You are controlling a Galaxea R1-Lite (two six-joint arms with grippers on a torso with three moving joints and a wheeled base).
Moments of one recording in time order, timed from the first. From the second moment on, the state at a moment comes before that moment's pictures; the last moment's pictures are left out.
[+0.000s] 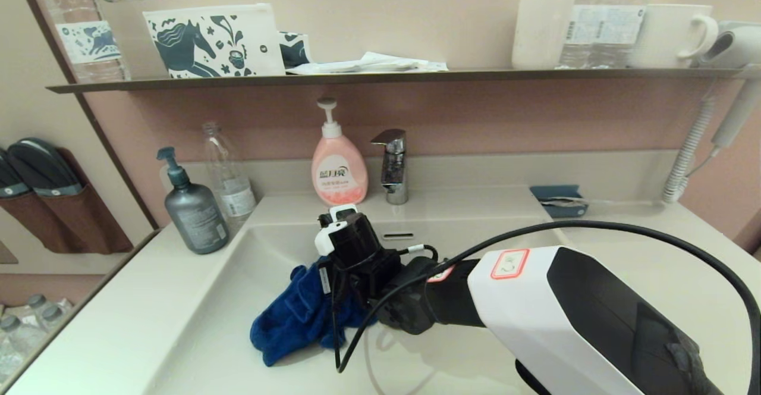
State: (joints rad) left arm 0.00 0.00 0.00 -0.03 -0.03 0.03; right arm 0.90 2.57 -1.99 -0.14 -0.36 0.25
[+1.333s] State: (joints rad) left arm 0.00 0.00 0.00 -0.03 -0.03 0.03; right arm 0.70 2.30 -1.71 0.02 -0.57 0.24
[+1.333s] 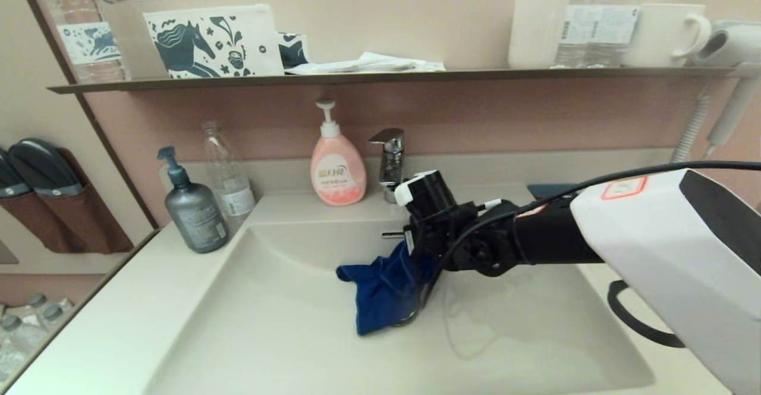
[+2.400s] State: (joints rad) left arm 0.00 0.00 0.00 -0.03 -0.03 0.03; right arm 0.85 2.31 -1.65 0.03 -0.42 0.25
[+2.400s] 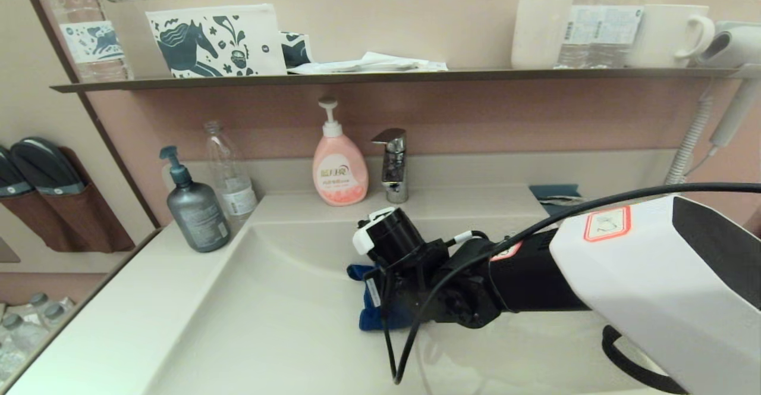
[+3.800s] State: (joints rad) left arm 0.00 0.00 0.00 -0.03 -0.03 0.03; right arm 0.69 2.51 -1.90 0.06 -0.39 0.33
